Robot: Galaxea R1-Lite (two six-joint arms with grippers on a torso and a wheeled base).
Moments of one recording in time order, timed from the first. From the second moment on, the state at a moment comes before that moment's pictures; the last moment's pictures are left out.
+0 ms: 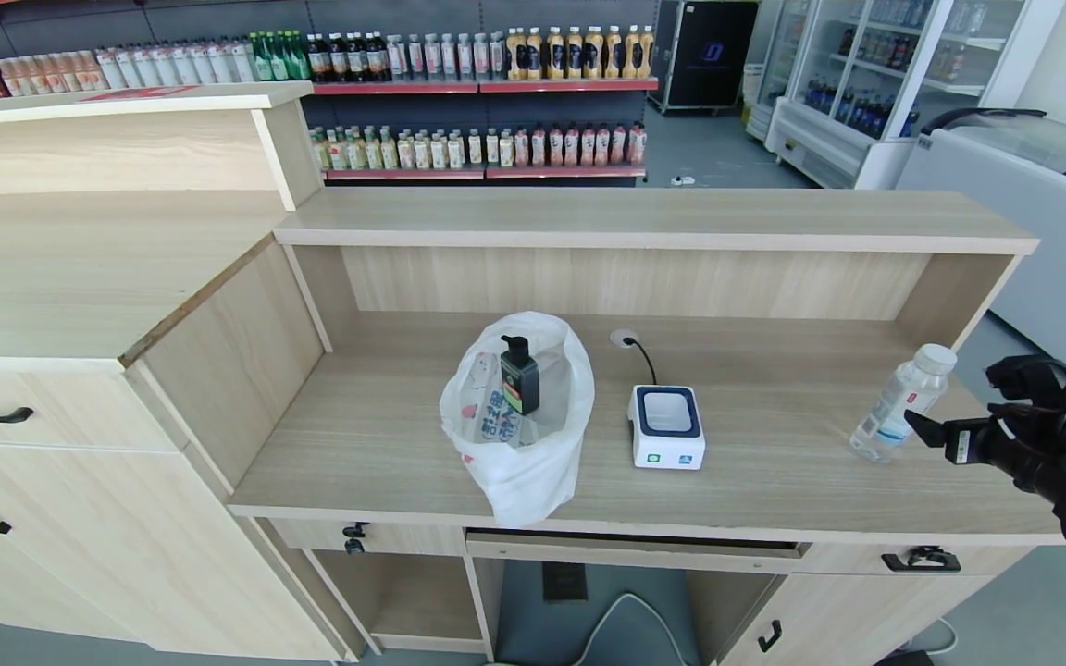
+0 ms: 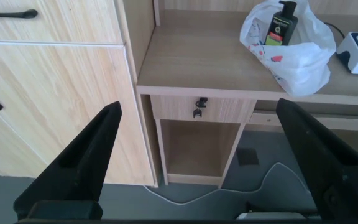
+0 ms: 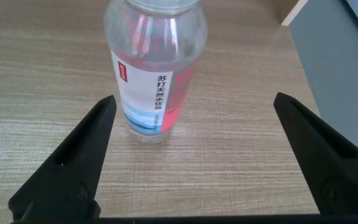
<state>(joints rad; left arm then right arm) 0.00 0.00 0.00 0.00 0.00 0.00 -0.42 2.22 -0.76 -1.25 0.28 -0.28</state>
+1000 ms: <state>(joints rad) 0.00 0.00 0.00 0.00 0.00 0.00 -0.35 2.32 -0.88 -1.26 0.27 -0.28</state>
